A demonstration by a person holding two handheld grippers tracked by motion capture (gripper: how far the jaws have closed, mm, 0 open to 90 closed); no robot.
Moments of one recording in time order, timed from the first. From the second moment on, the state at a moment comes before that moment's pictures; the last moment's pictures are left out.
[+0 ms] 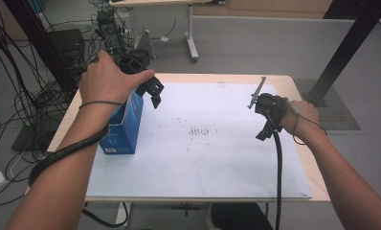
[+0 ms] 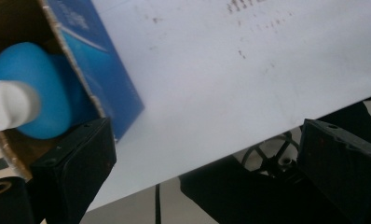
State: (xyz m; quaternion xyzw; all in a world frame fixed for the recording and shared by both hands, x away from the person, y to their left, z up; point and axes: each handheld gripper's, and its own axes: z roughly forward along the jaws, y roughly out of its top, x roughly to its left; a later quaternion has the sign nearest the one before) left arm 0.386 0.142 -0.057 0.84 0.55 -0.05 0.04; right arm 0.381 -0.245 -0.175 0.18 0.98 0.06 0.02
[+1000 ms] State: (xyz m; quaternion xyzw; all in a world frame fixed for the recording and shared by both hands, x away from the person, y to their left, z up) left arm 0.364 0.058 -0.080 0.89 0.43 -0.09 0.07; right arm 0.372 -0.239 -0.167 0.18 0.98 0.06 0.03
